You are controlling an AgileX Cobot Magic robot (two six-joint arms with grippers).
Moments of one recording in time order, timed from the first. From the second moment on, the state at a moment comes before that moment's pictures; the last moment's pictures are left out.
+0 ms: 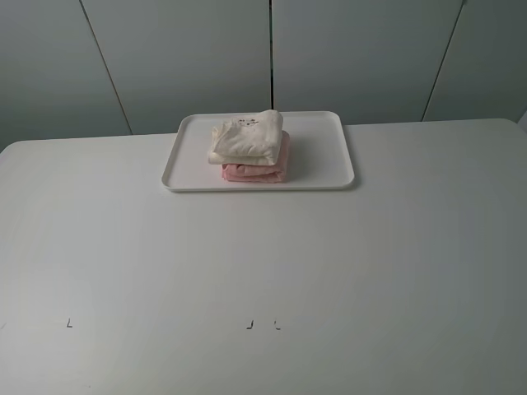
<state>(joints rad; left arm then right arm) -0.15 0.00 -0.51 0.00 1.09 -0.02 0.37 0.00 -0.51 0.01 1.10 -0.03</state>
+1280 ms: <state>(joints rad) -0.04 0.00 -0.51 0.01 1.09 -0.02 0.14 0.00 -0.51 -0.01 1.10 0.01</state>
